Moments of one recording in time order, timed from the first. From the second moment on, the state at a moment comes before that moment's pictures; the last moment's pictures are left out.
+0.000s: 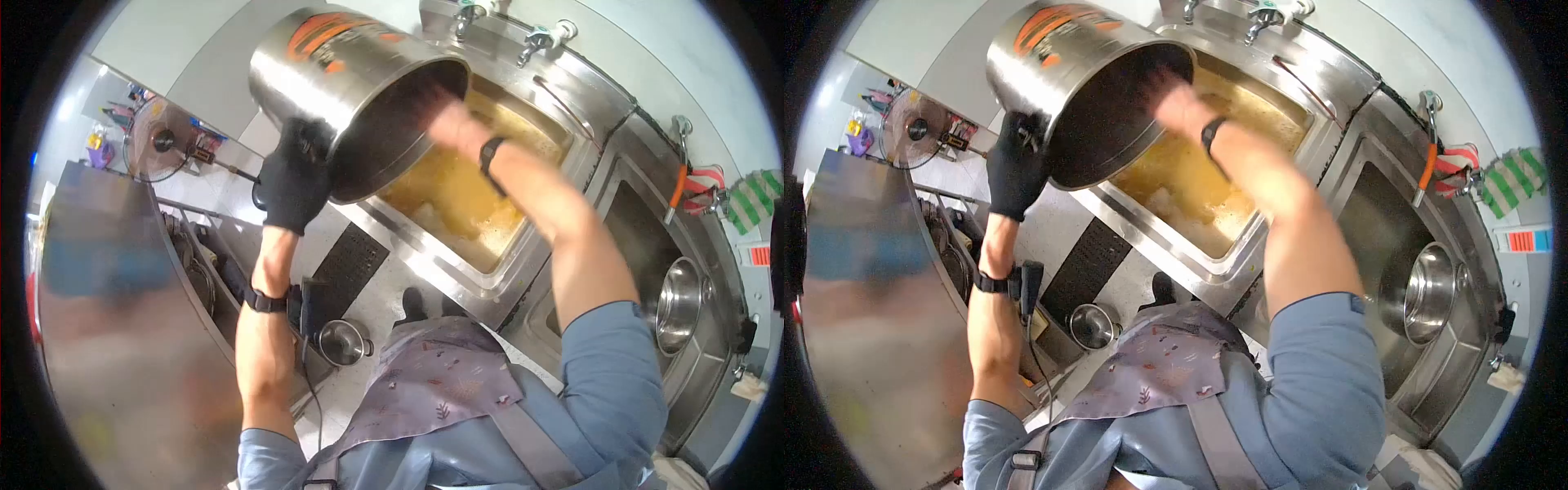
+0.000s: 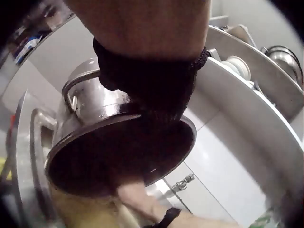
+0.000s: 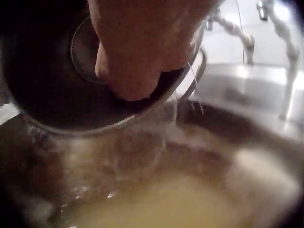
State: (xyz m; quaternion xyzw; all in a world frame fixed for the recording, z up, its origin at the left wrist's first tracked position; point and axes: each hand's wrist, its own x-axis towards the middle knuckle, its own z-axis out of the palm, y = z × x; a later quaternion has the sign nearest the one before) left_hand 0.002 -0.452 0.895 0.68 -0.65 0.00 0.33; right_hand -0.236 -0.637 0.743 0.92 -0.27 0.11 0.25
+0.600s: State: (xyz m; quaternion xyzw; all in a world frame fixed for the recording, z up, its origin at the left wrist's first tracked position) left_hand 0.010 -0.464 0.932 0.65 -0.70 0.00 0.28; right_hand -0.127 -0.576 0.714 0.90 -0.38 0.18 -0.14
